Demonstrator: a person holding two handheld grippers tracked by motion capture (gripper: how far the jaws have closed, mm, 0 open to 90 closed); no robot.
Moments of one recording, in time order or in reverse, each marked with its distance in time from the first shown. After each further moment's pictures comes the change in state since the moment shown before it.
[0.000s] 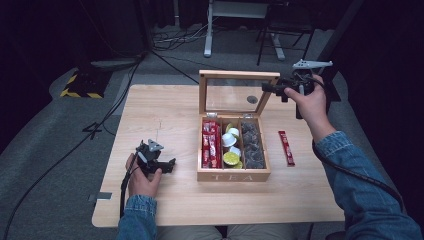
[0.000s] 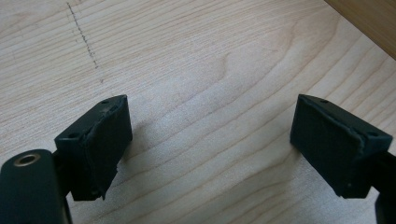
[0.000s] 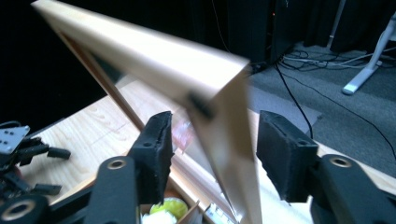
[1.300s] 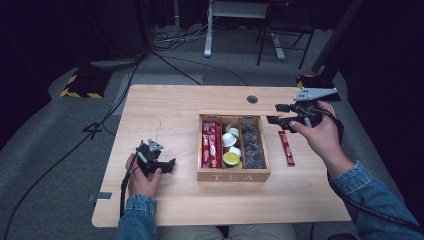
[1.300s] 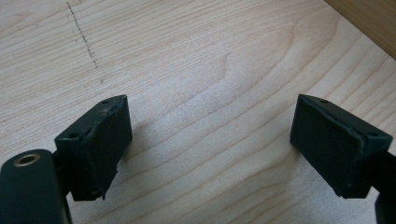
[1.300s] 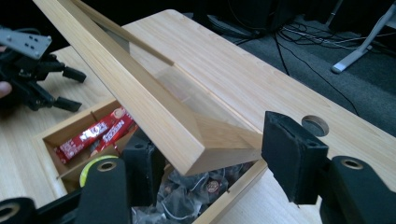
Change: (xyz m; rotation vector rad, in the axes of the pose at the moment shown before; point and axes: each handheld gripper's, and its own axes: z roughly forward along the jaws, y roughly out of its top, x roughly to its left) left arm 0.000 0.000 0.000 -0.003 -0.002 -0.005; right arm 0.066 -0.042 -0.045 0.160 -0.047 -0.159
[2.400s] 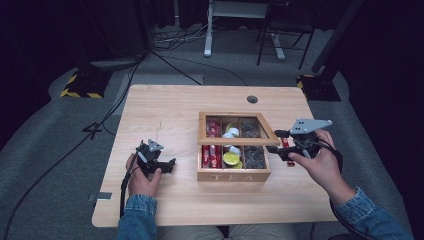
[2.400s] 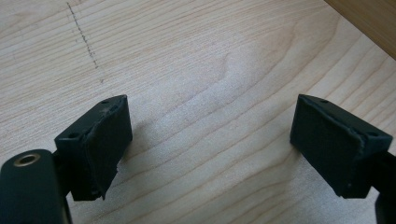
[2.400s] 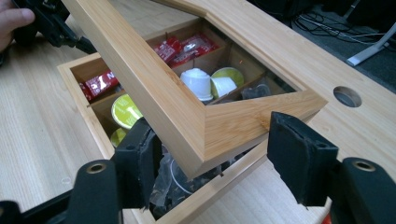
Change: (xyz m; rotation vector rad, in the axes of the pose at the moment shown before) left arm 0.000 0.000 0.000 0.001 0.001 0.002; right arm 0.042 -0.057 -0.003 0.058 0.025 -0.087
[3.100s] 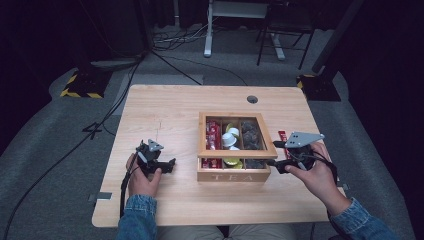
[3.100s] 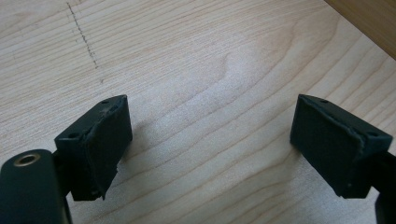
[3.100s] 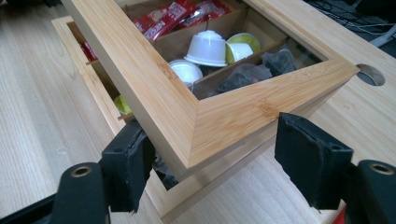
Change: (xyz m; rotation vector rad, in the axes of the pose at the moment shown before) left arm 0.000 0.000 0.000 0.000 0.000 0.000; right arm 0.014 -0.032 0.016 0.043 0.004 -0.031
